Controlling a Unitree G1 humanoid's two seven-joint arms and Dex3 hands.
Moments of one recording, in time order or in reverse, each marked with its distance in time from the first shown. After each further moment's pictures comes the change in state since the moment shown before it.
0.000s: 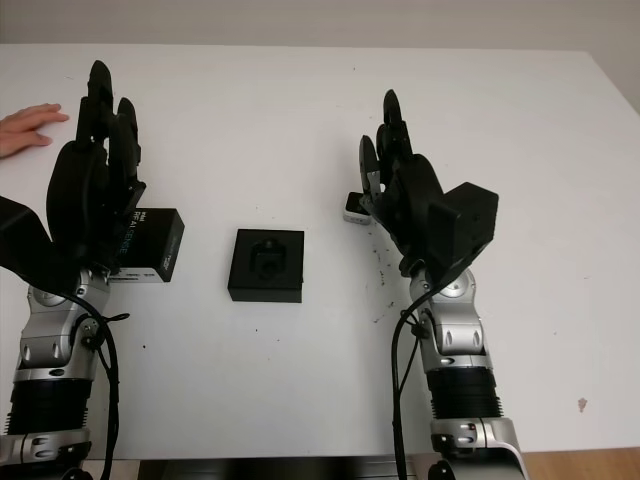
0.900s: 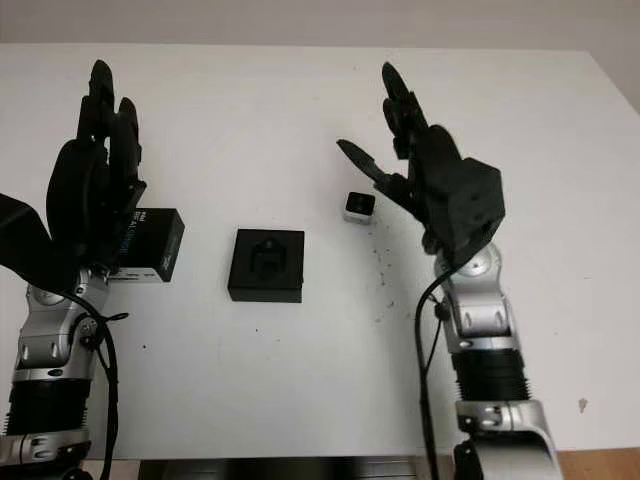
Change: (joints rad) left arm 0.000 0.001 0.000 -0.019 0.003 0.025 0.006; right arm -0.105 -0.254 0.064 -0.035 -0.329 -0.016 -0.032
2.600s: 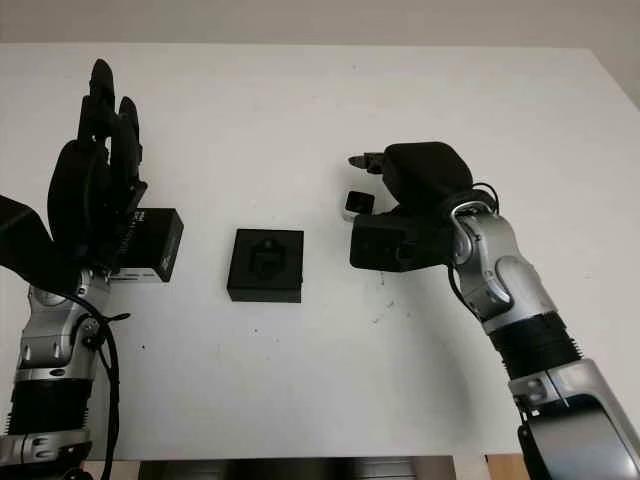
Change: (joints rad) left arm 0.000 -0.002 -0.003 0.012 0.001 -0.021 -0.009; right arm -0.068 -0.182 0.304 0.114 -0.556 0.053 0.007
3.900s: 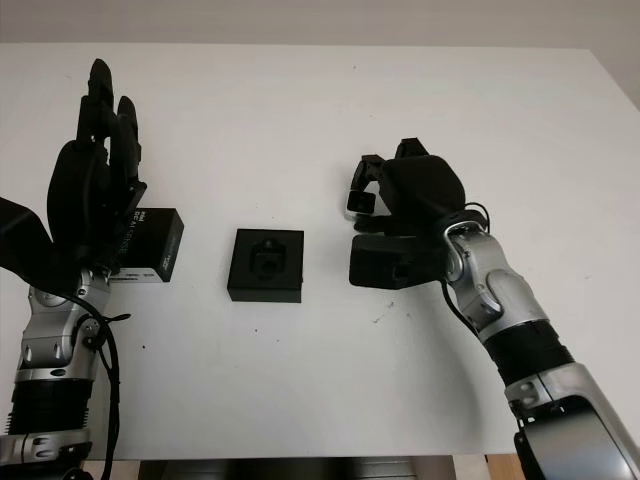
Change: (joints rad) left arm 0.000 0.000 0.000 0.013 0.000 -0.022 -0.002; right arm 0.013 0.005 0.047 0.100 -0.057 -0.081 -0.190
